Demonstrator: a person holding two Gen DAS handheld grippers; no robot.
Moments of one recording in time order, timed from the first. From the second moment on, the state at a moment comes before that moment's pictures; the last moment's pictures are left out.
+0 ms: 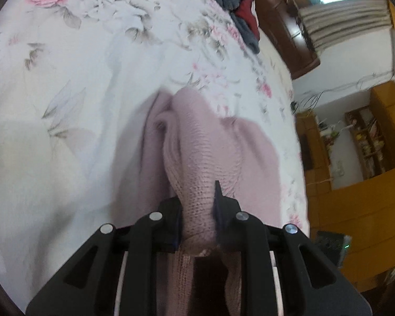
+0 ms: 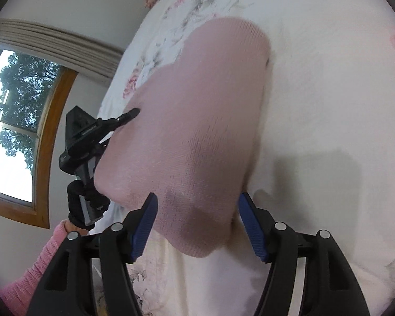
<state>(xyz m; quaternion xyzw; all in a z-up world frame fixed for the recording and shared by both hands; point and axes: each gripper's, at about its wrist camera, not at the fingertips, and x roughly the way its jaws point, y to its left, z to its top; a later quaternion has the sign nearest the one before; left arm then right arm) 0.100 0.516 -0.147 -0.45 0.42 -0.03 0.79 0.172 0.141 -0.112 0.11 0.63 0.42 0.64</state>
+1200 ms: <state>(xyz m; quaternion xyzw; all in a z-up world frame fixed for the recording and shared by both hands) 0.005 0.475 -0.155 -0.38 0.51 -0.03 0.77 0.141 0.143 -0.149 0.08 0.67 0.40 0.62</state>
